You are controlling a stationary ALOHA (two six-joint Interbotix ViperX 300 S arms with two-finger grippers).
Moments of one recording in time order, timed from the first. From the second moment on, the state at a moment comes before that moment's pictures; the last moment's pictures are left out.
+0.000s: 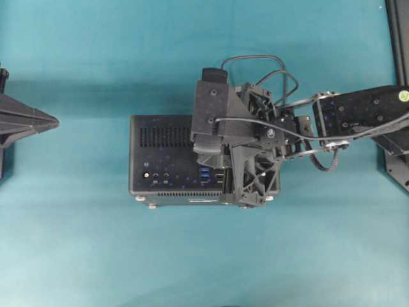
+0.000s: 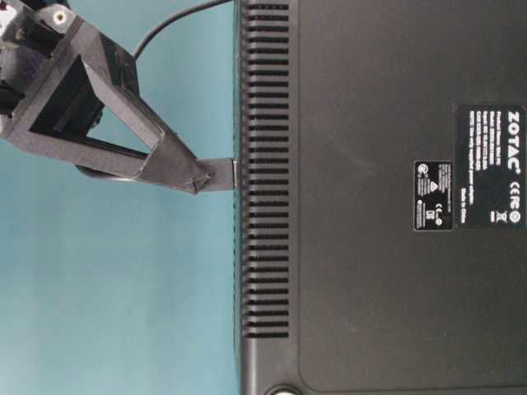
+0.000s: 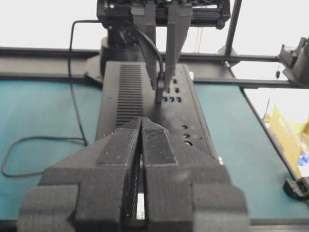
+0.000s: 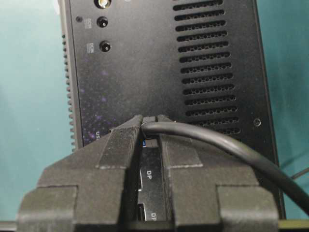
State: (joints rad) left arm -0.06 -1.04 1.15 0.01 -0.18 -0.04; right arm 0.16 -0.08 0.21 -0.08 0.81 0.33
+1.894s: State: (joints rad) left arm -0.06 -1.04 1.15 0.01 -0.18 -0.04; right arm 0.15 -0.15 0.23 -0.11 0.82 0.33
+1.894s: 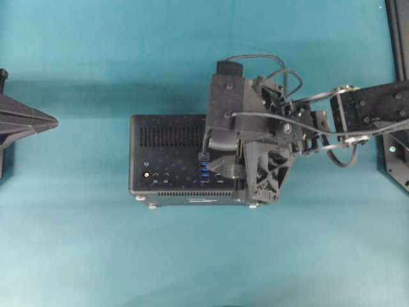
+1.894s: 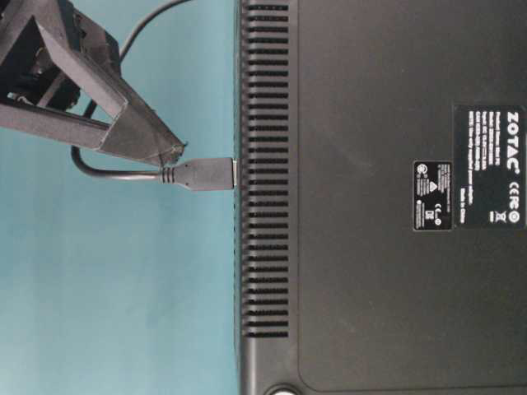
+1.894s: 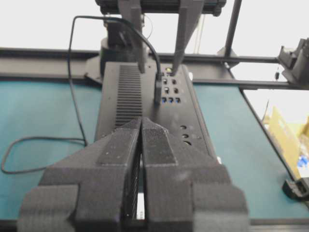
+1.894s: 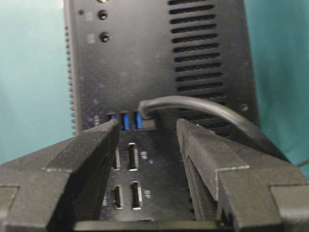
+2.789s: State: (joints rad) left arm -0.06 -1.05 1.17 0.01 -0.13 -0.11; right arm 0.15 -0.33 0.37 -0.11 0.80 0.33
